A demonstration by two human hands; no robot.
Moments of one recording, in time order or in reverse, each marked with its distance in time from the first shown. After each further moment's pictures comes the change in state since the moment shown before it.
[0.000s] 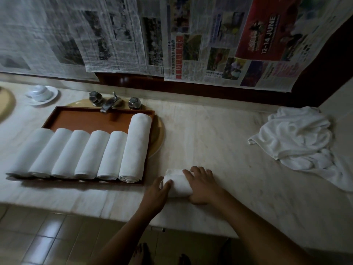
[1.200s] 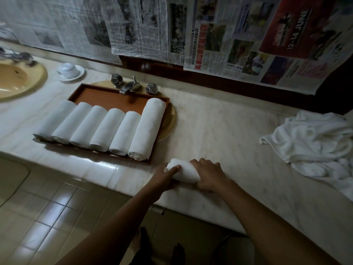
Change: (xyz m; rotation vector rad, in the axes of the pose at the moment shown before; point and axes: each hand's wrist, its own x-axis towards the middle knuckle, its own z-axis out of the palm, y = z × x) left_hand -0.019 0.011 0.015 -0.703 -0.056 -0.200; right_hand -0.002 0.013 0.007 0.051 0.033 -0.052
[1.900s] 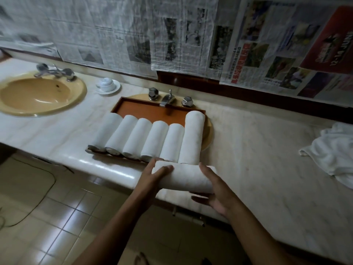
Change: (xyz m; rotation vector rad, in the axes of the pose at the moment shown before) left_hand -0.081 0.063 -0.179 -0.075 0.038 0.314; right_hand -0.033 -0.190 -0.051 1.841 -0.046 0.359
